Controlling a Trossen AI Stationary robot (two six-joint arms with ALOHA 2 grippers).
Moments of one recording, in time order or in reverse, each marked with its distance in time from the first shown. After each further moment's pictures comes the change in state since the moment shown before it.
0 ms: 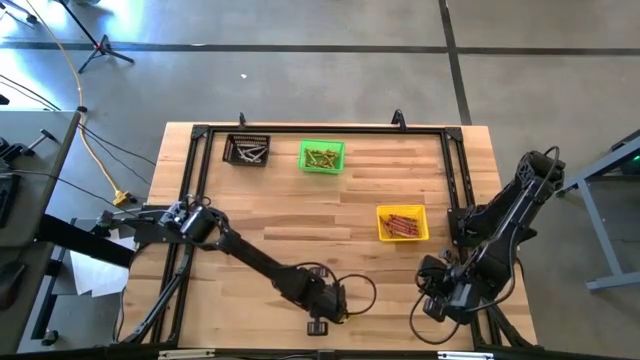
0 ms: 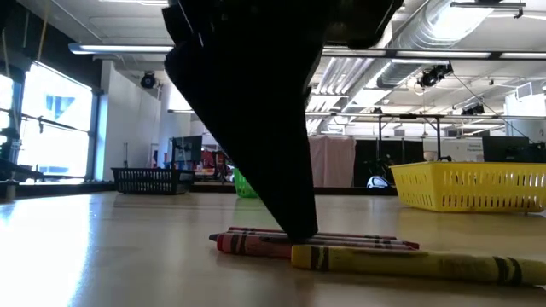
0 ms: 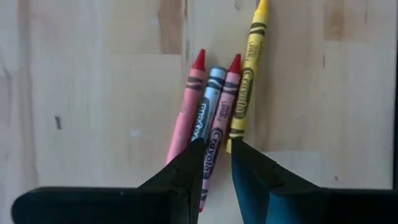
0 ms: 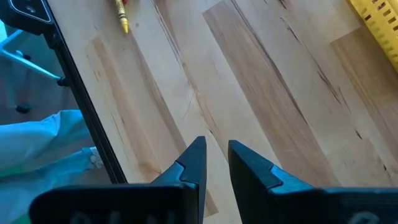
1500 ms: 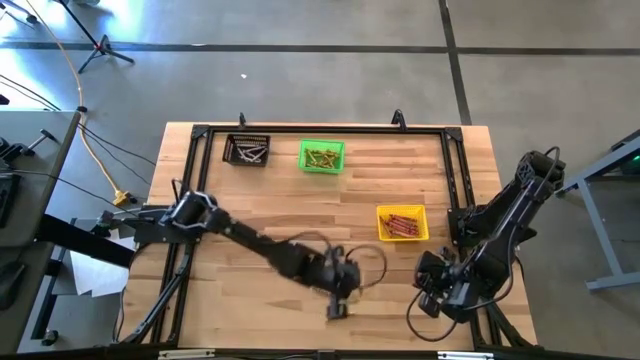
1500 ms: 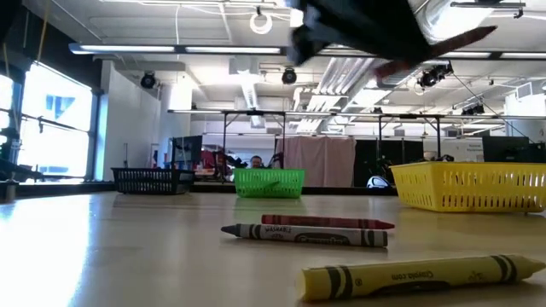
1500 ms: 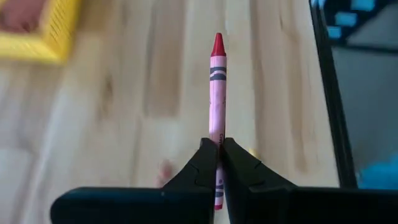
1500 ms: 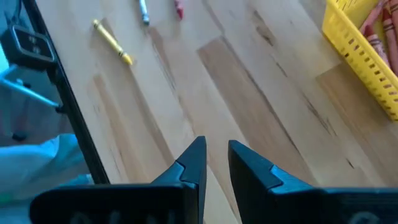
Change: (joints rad) left arm 0.088 -0.147 0.000 0.174 -0.121 0.079; right arm -0.017 0.000 0.000 0.002 0.105 -0.004
